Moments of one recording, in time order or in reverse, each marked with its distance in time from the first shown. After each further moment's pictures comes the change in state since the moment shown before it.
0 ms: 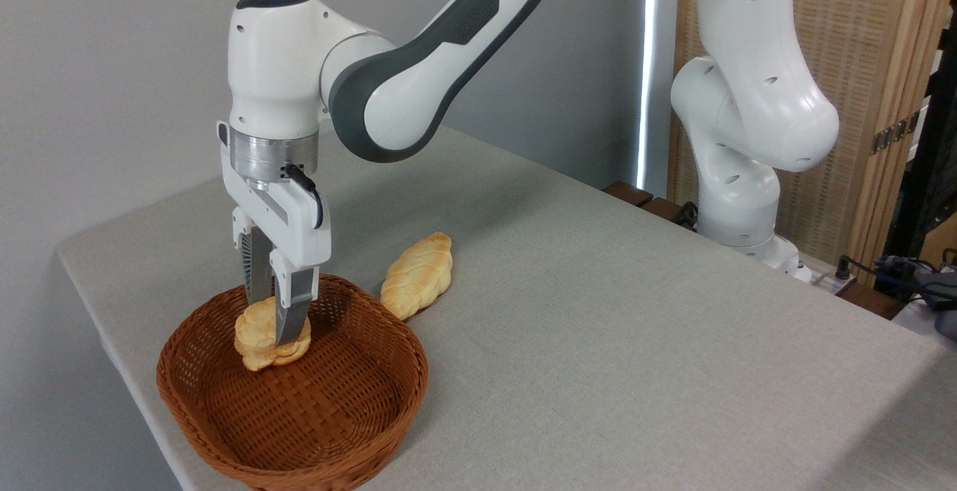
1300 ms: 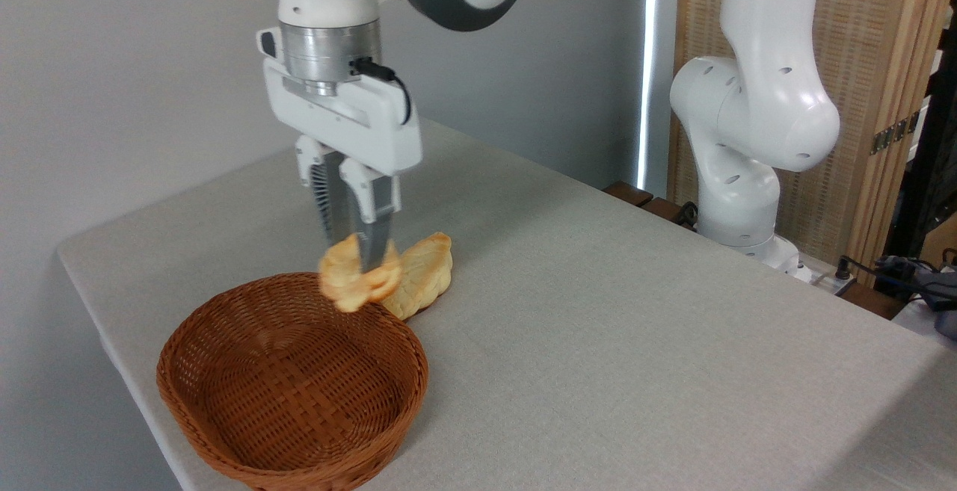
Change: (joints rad) arm 0.018 -0.272 0.105 -0.017 0.000 -0.433 0.000
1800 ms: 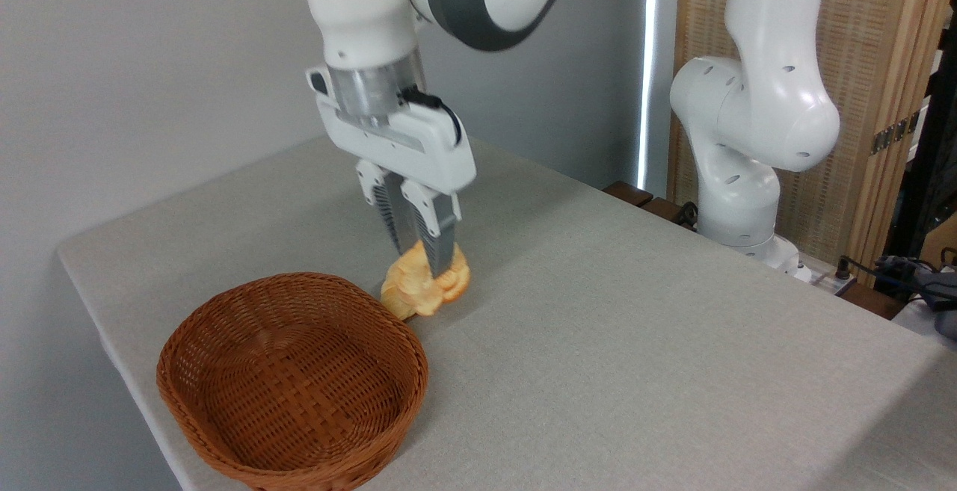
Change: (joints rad) arm 0.000 -0.051 0.002 -0.137 0.000 -0.083 0.000
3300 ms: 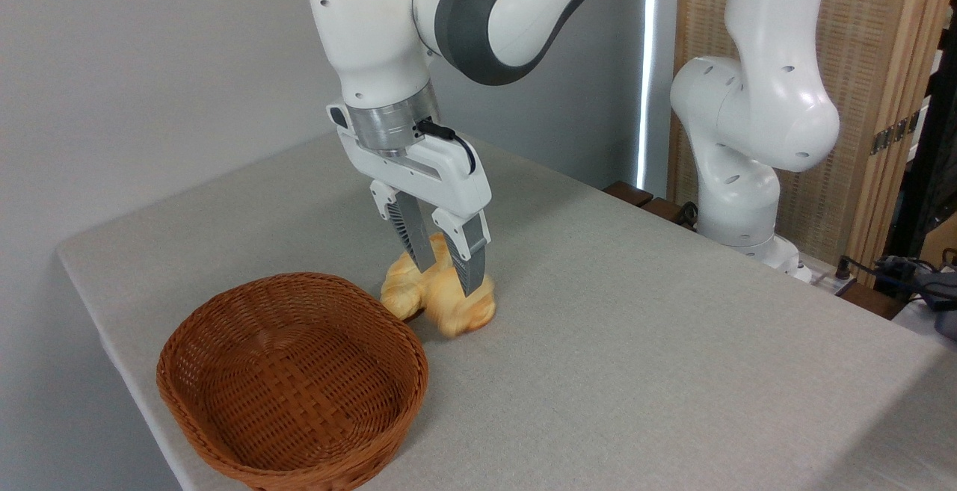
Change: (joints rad) arm -0.007 0.004 -0.003 -0.060 0.000 0.010 0.001
